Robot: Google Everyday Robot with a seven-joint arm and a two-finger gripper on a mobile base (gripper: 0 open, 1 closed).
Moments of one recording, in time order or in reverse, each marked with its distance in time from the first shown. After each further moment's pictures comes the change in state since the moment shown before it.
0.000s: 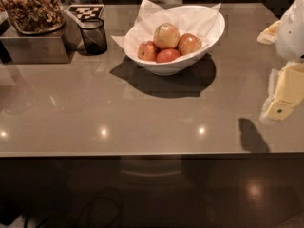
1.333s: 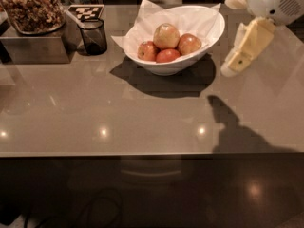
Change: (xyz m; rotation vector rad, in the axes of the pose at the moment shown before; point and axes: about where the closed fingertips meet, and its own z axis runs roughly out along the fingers) arm -0.079 -0.072 -0.006 0.024 -0.354 -0.039
